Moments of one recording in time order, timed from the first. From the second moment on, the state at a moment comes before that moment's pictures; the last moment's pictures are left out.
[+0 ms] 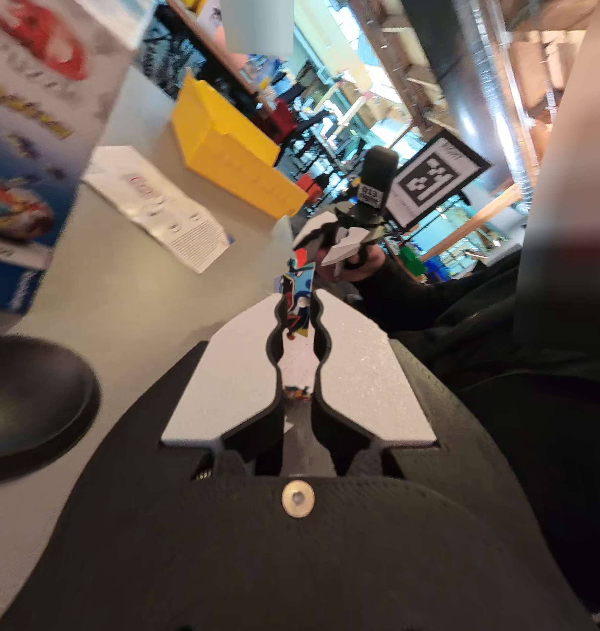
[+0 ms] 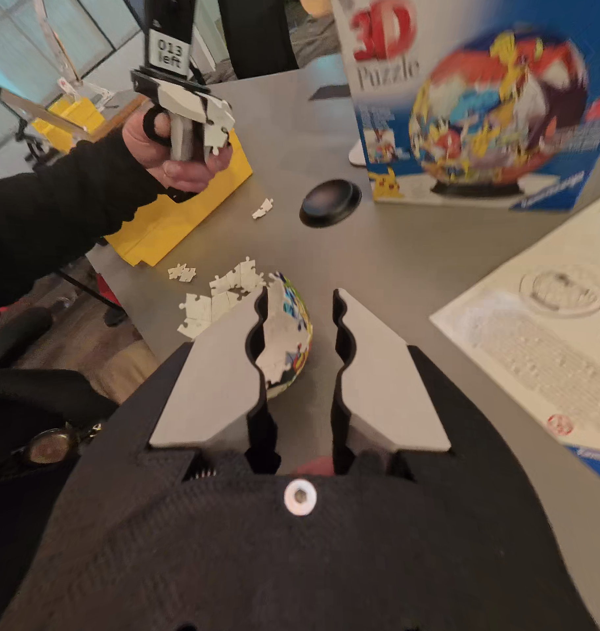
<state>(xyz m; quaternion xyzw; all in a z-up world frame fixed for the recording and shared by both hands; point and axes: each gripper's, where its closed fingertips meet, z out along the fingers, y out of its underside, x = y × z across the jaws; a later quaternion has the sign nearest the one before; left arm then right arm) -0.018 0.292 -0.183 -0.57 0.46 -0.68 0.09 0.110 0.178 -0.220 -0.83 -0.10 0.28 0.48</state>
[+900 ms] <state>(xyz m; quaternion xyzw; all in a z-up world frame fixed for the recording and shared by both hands) 0.059 0.176 -0.150 -0.41 0.58 -0.70 -0.06 0.057 0.184 -0.154 -0.76 -0.35 0.23 0.49</state>
